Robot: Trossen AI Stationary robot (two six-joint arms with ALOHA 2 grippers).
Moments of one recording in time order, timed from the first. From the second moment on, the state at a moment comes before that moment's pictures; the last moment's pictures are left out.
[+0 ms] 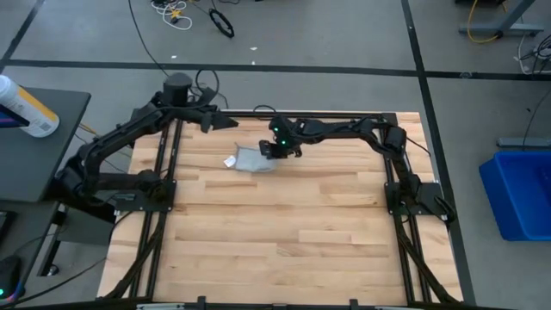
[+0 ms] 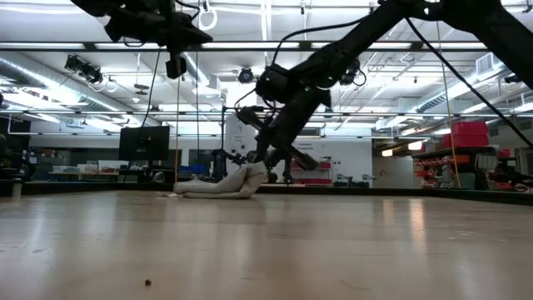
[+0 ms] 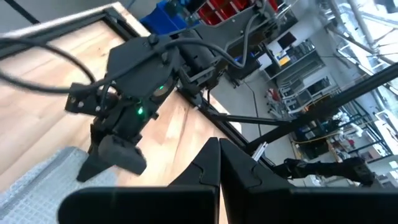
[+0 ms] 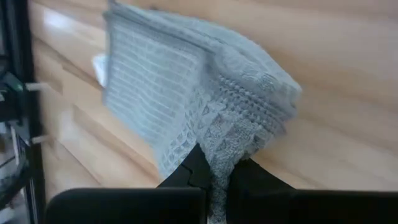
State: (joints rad) left arm 0.83 1.13 0.94 -0.20 0.89 -0.51; right arm -0.38 2.11 1.49 -0.35 -0.30 1.03
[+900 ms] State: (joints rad) left arm 0.84 0.96 0.94 -0.24 0.85 -0.54; right arm -0.35 2.43 1.88 0.04 -0.55 1.10
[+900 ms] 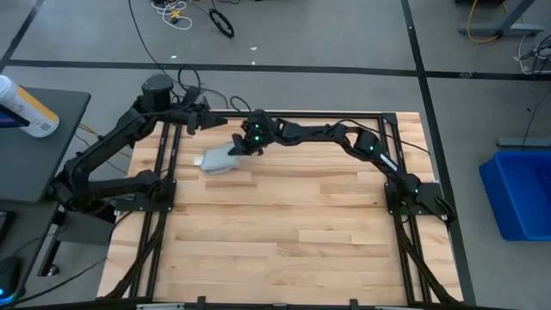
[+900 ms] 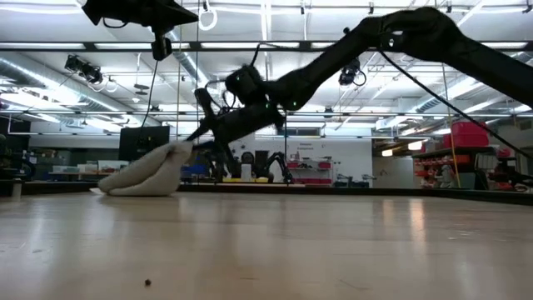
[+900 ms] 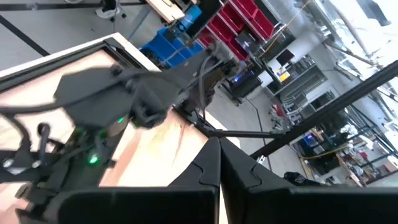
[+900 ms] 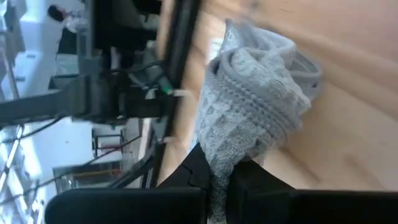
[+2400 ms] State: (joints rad) left arm 0.94 0.92 0.94 -0.41 0.86 -0.36; right arm -0.44 2.29 2.14 -1.52 0.23 0.81
